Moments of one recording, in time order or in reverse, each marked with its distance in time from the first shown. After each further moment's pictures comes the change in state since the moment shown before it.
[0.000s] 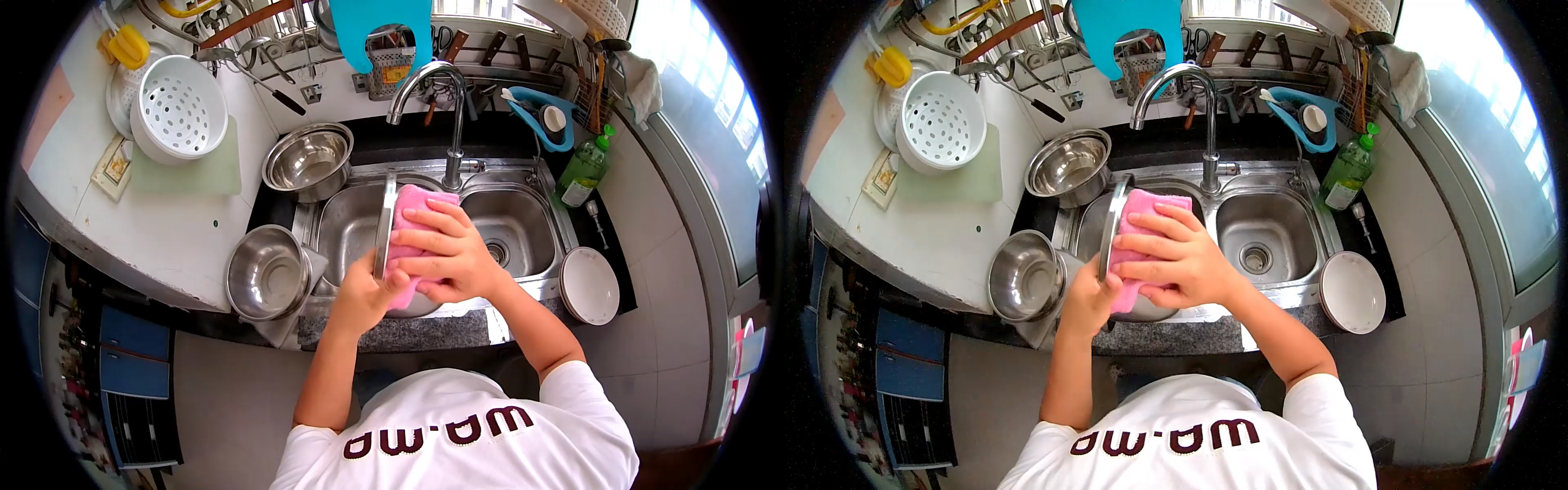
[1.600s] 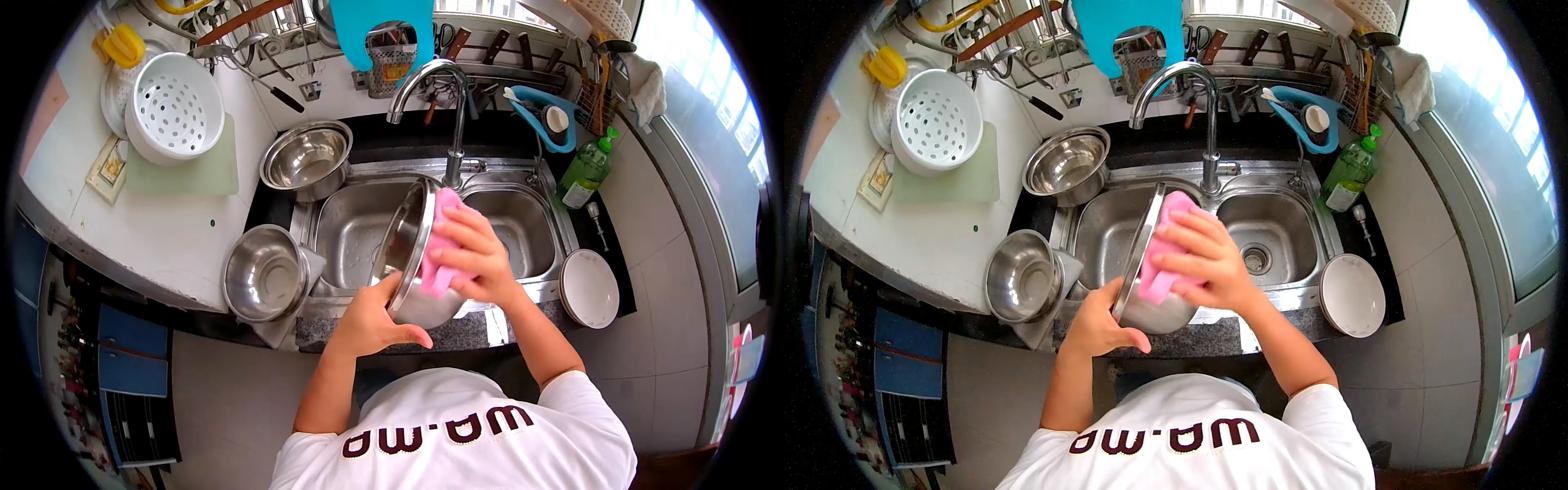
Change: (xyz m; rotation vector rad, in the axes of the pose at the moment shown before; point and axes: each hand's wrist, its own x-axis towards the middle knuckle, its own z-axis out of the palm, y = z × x) left_hand -0.016 -0.013 0.000 0.064 -0.216 -0.051; right_hand -0.038 0.010 -0.007 0.034 0.063 0.069
